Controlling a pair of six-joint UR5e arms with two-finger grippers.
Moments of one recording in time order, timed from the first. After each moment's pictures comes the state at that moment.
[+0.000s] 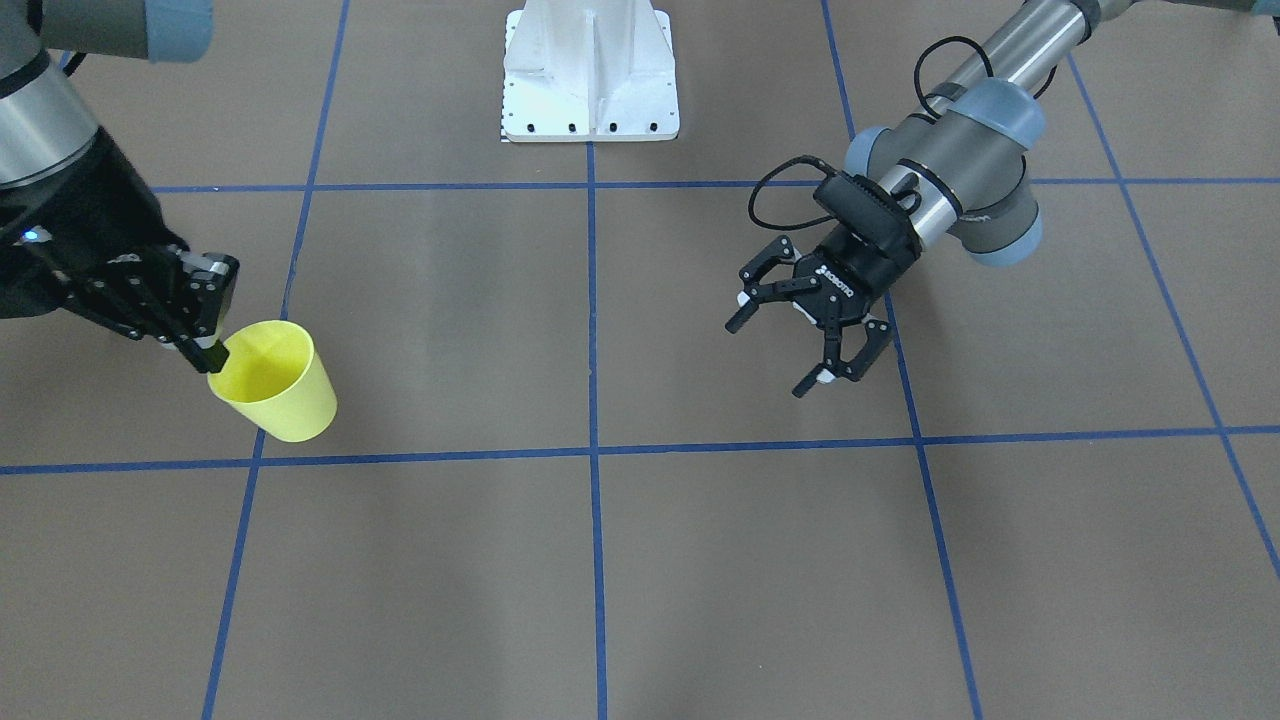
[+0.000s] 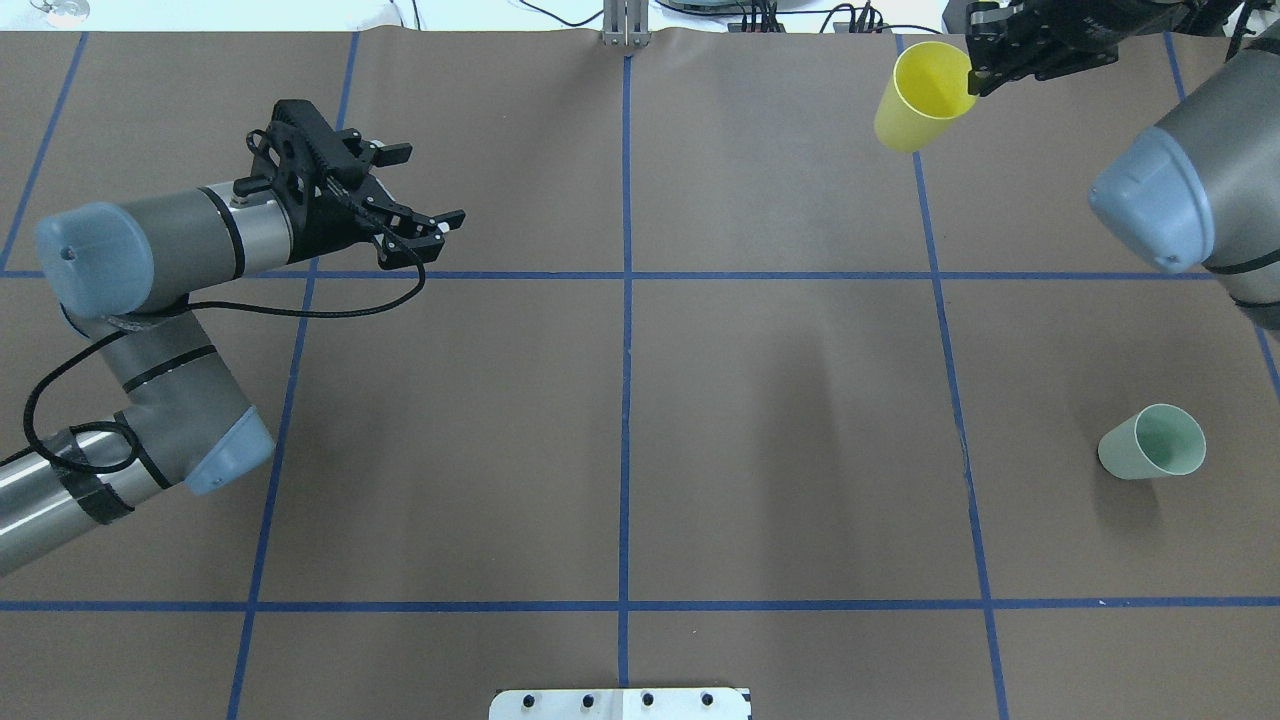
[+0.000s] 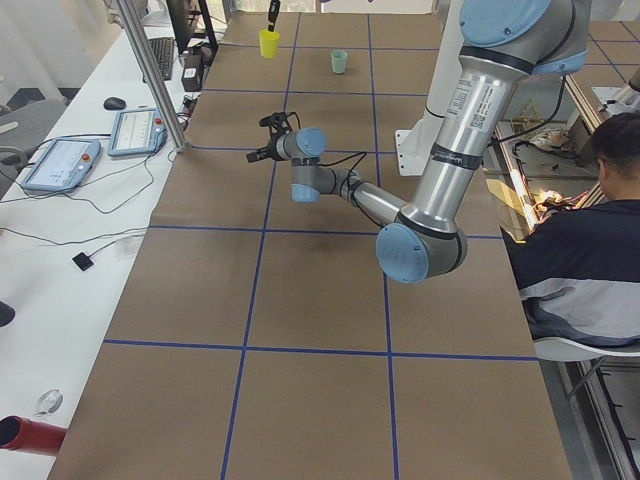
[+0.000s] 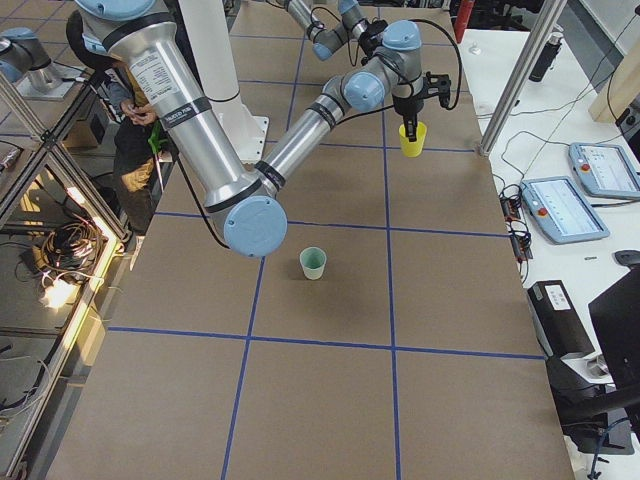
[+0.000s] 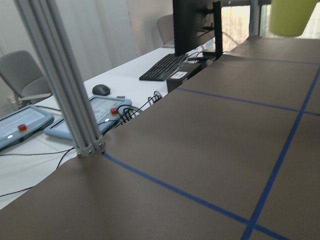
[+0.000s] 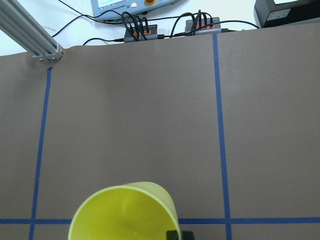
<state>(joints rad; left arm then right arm) -0.77 -1.92 -1.58 -2.64 -1.65 -0.35 1.14 -1.07 1.87 -1.63 2.15 0.83</state>
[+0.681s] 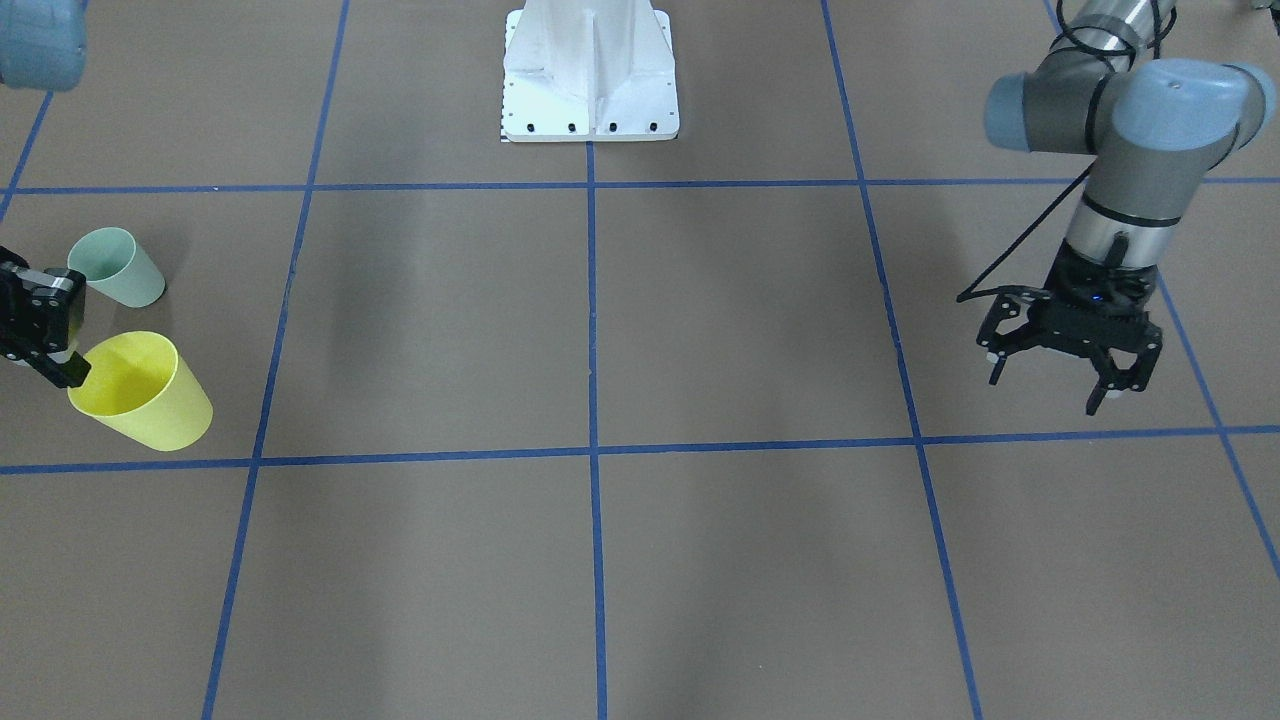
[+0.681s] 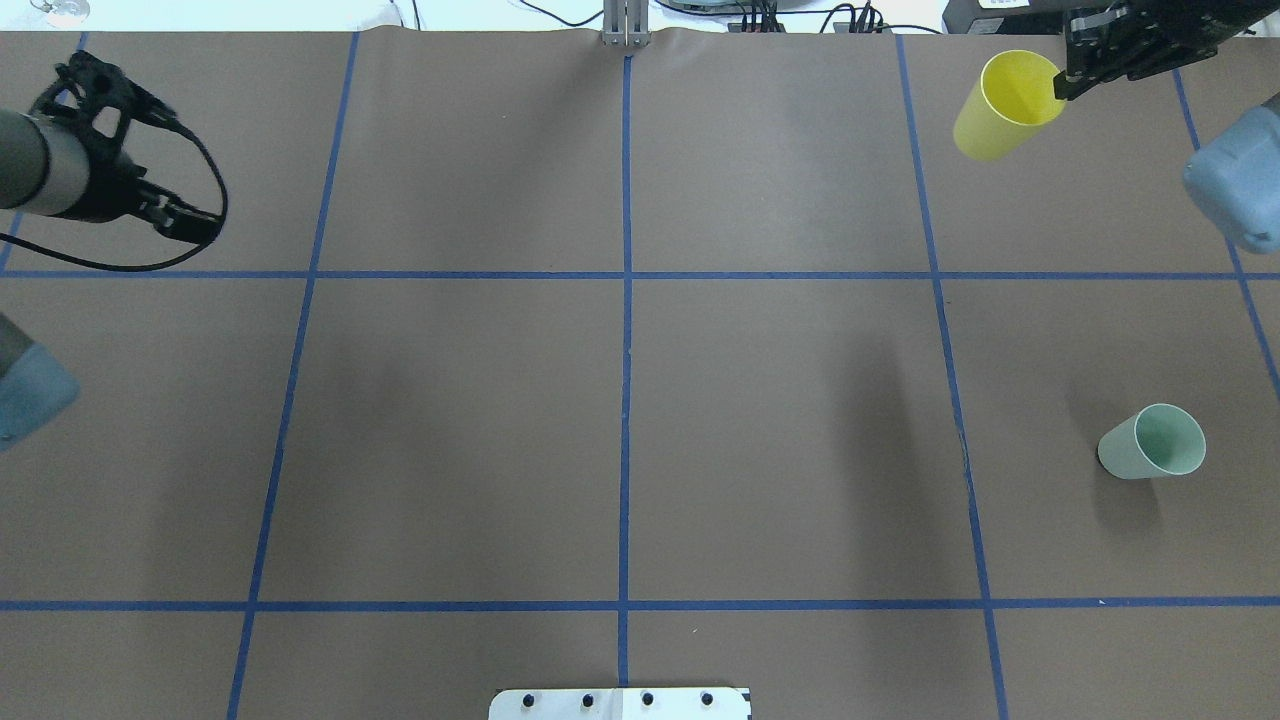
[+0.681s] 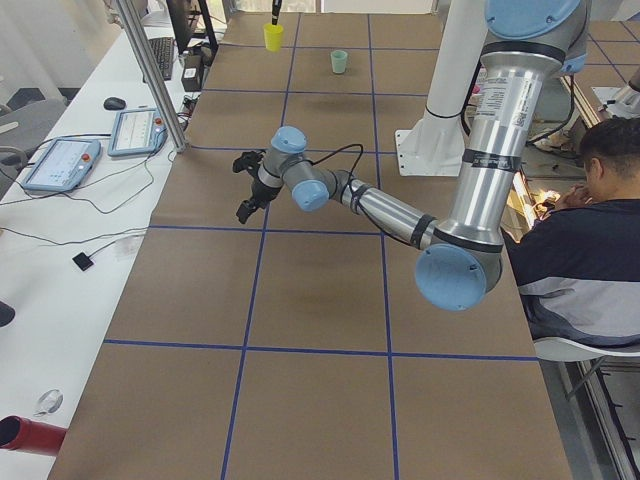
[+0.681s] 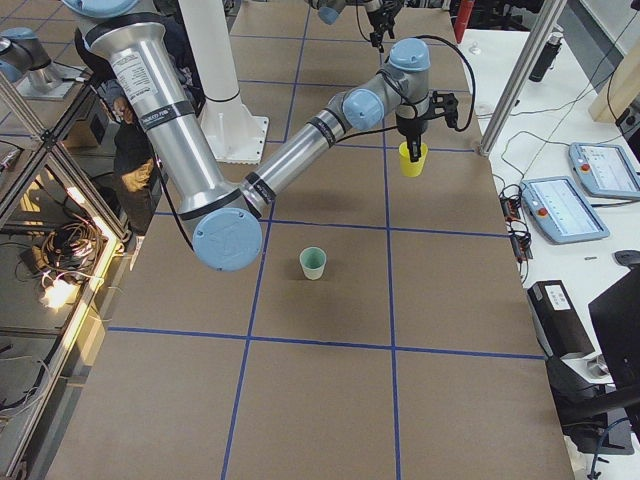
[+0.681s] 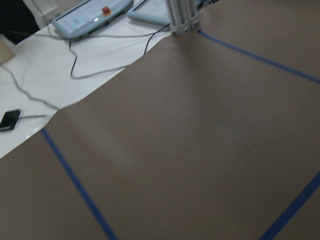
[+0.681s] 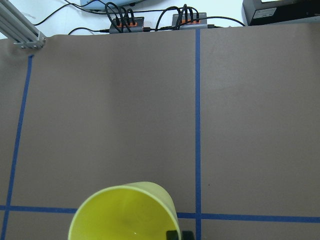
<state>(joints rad) -1.02 -1.72 -1.78 -2.01 -1.91 -0.34 1.23 -1.15 1.88 -1.62 2.25 0.66</state>
